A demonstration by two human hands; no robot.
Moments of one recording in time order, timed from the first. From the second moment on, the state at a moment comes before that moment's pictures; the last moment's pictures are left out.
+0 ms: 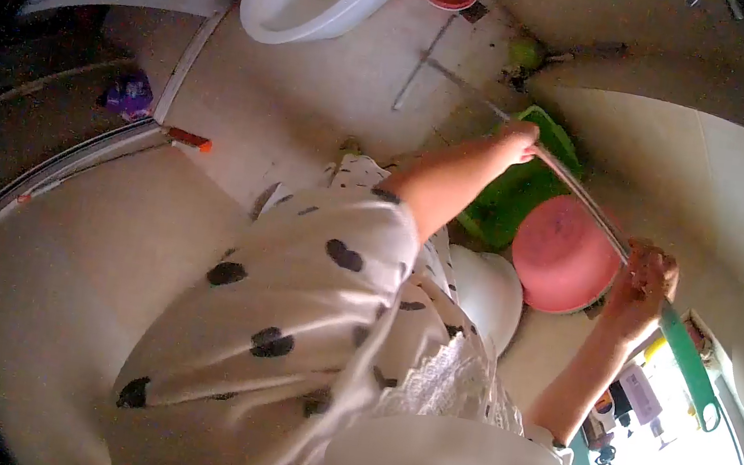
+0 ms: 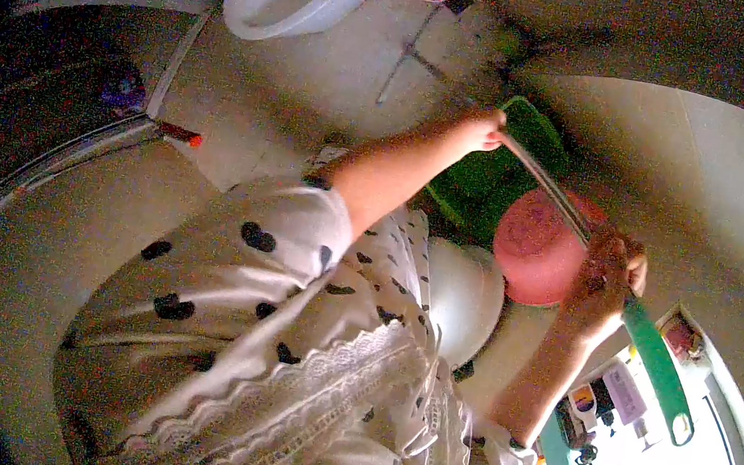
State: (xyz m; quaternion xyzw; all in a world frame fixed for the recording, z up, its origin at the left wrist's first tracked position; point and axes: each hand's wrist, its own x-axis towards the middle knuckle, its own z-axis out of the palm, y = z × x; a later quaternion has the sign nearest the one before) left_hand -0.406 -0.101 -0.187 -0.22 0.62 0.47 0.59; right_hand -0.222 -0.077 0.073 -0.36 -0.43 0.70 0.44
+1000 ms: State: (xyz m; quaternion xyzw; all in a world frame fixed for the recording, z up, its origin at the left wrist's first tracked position) left_hand -0.340 -0.138 -0.175 -0.21 0.54 0.53 0.62; right_hand -0.167 -0.084 0.087 -0.27 -0.50 0.71 0.42
